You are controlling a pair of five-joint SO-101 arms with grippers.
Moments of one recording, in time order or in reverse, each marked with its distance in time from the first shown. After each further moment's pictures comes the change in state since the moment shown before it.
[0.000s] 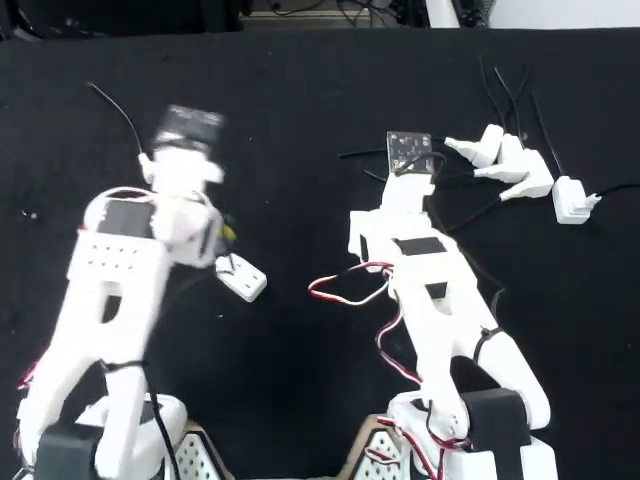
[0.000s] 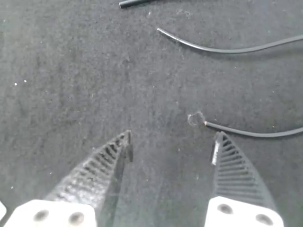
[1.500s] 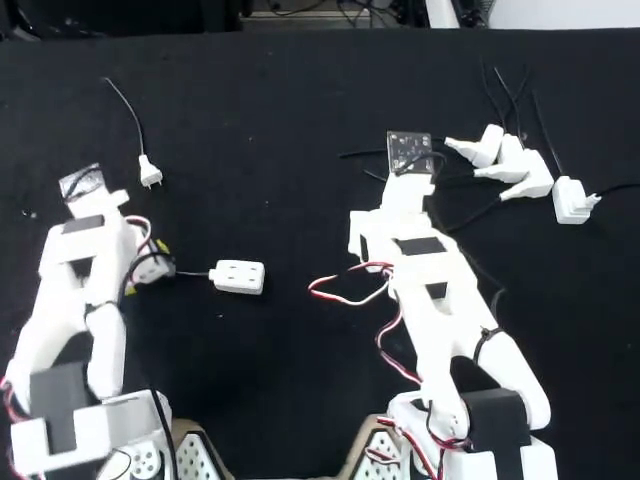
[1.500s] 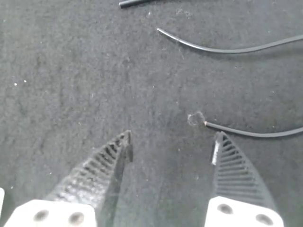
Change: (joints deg) left arm -21.0 17.2 11.8 -13.2 21.5; right arm 0.0 0.0 0.0 0.0 0.0
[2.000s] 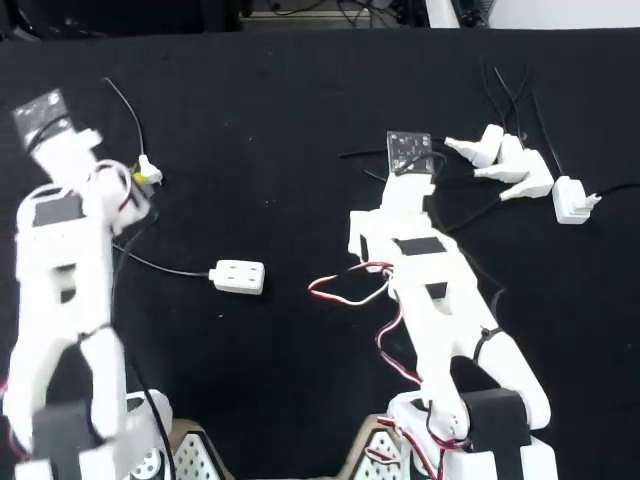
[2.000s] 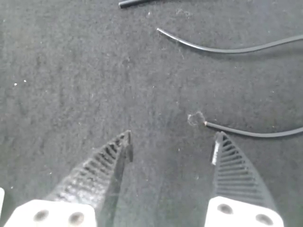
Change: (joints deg) left arm 0.9 -10.4 -12.2 -3.1 -0.7; right arm 0.0 0.0 0.0 0.0 0.0
